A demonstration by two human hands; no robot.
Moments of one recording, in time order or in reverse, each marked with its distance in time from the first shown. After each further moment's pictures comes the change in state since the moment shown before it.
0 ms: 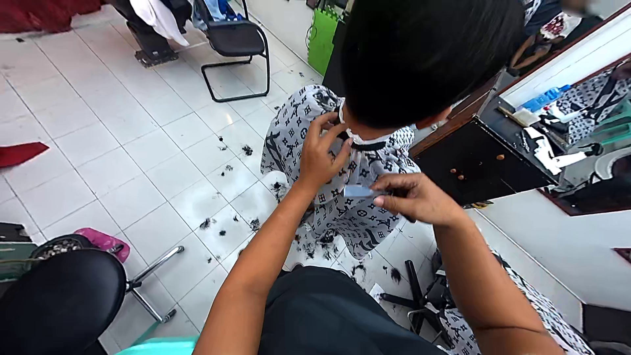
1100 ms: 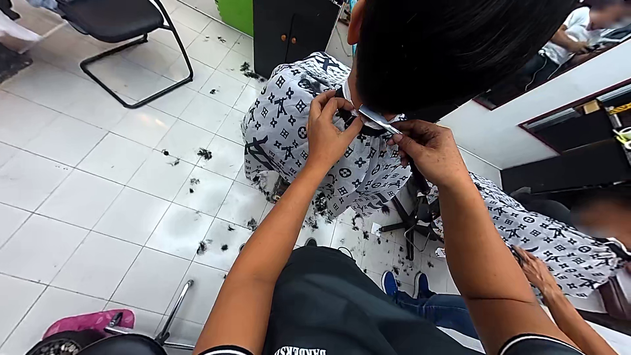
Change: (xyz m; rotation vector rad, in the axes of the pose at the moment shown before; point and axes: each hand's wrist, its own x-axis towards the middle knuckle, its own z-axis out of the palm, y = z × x) left_hand 0.045 -0.043 -0.012 -0.430 -0.348 -0.410; right_hand 0.065 -0.024 0.045 -0.245 0.770 0.463
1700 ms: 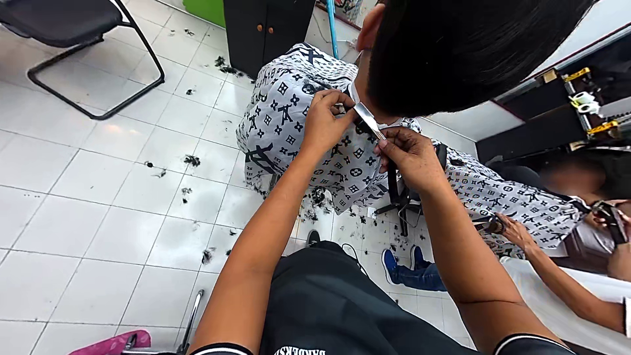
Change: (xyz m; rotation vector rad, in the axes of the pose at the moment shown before) left_hand 0.048 -0.003 -0.044 -0.102 -0.362 -0.118; right_hand -0.010 -0.046 0.061 0.111 0.094 0.192
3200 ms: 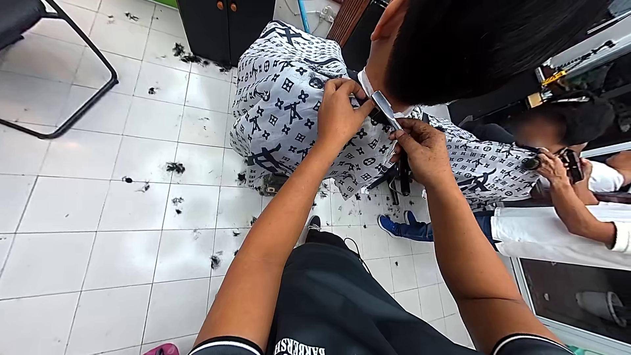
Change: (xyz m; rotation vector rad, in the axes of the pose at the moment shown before) left_hand 0.016 0.003 -0.016 0.098 -0.164 -0.068; right_hand -0.002 -0.013 0.039 -0.095 0.314 0.138
